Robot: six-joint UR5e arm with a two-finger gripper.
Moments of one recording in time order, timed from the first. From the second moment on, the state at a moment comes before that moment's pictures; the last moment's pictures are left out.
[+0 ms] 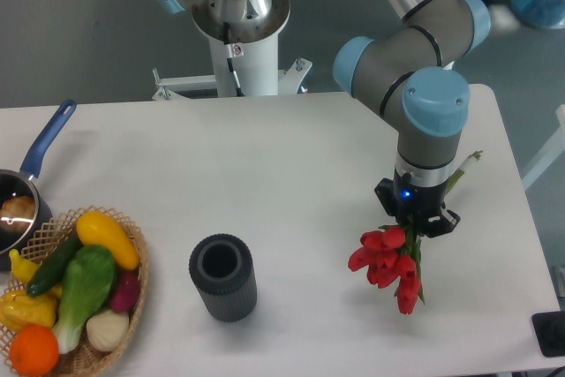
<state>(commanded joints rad) 2.63 -2.03 -1.51 -0.96 1.54 1.31</state>
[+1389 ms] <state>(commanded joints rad) 2.68 -1.91 -1.51 -0.82 0.67 0.93</state>
